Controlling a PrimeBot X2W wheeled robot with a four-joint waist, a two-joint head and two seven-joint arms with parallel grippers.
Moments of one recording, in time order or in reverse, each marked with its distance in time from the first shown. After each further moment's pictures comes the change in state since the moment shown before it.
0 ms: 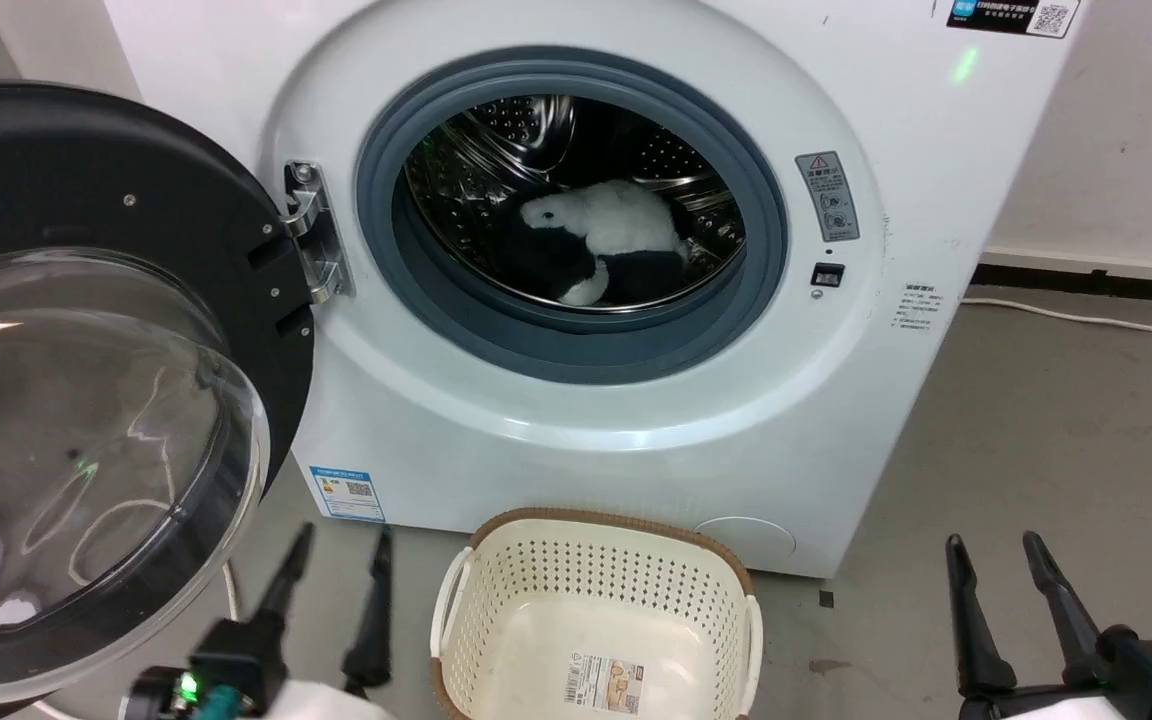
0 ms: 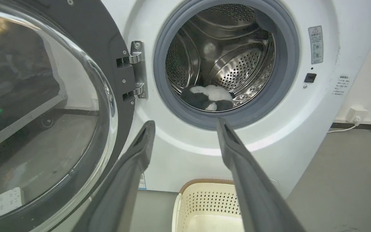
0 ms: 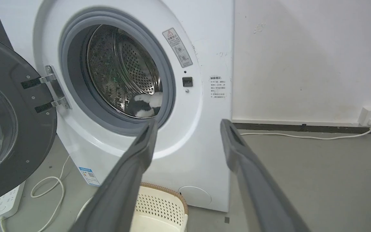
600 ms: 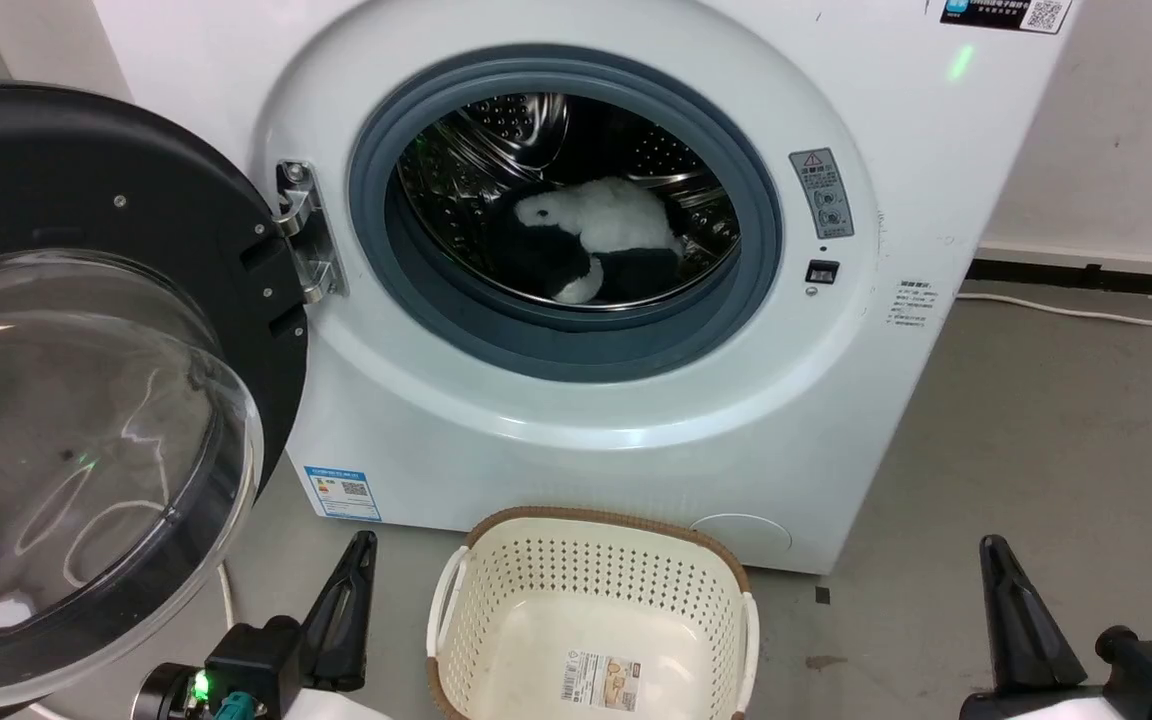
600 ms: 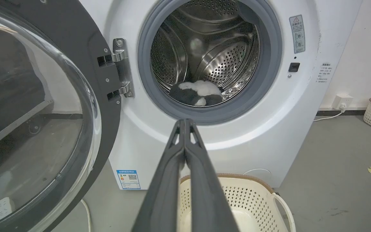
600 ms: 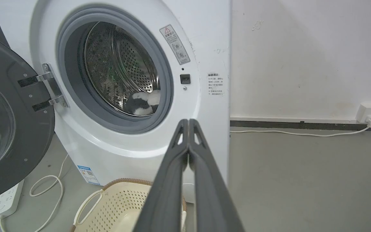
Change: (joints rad) left arm 0.015 -0.033 0.021 0.010 0.083 -0.067 0.003; right arm 0.002 0.000 -0.003 0.006 0.000 0.000 0.001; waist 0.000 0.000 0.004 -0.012
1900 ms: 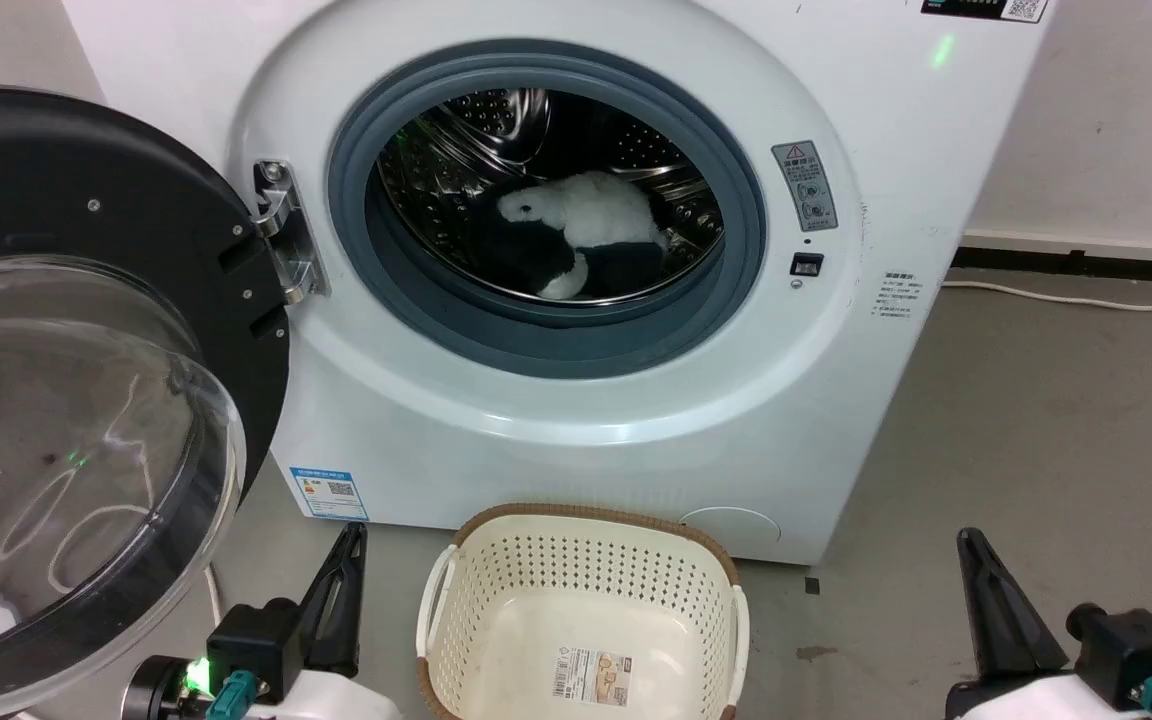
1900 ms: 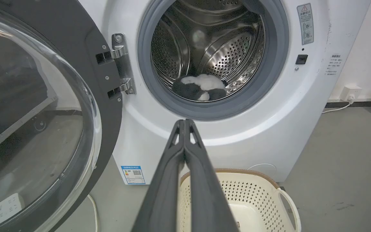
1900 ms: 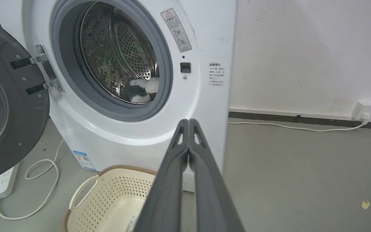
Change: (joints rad) left arm 0.000 -0.039 0.055 -0.034 0.064 0.001 0.083; right arm -0.018 0.000 0.015 -0.014 -0.046 0.000 0.085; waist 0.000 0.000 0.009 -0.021
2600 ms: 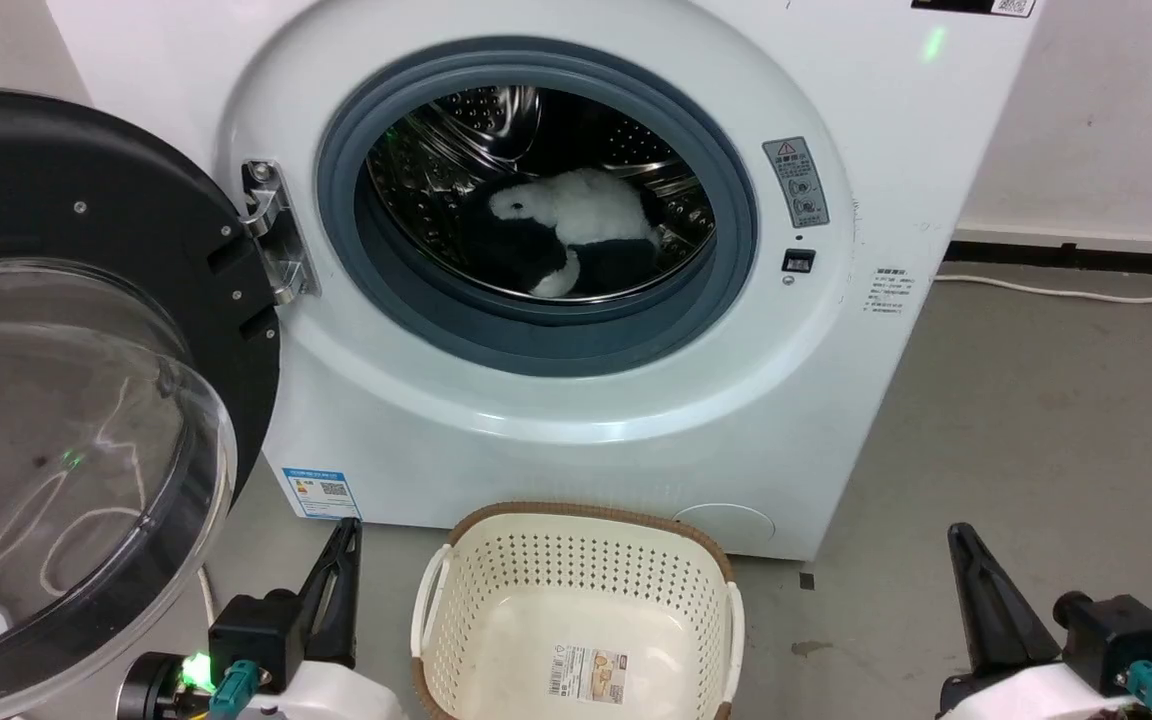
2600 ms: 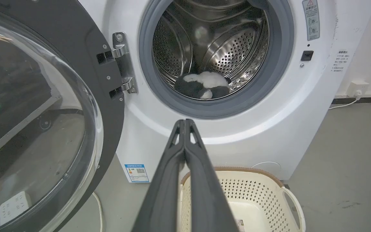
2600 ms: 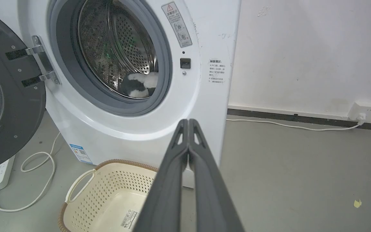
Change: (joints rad) left arm 0.000 -0.024 0.029 -0.020 0.043 0.003 0.041; right arm -0.011 0.000 0.007 -0.011 -0.030 0.000 0.041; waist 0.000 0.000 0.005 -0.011
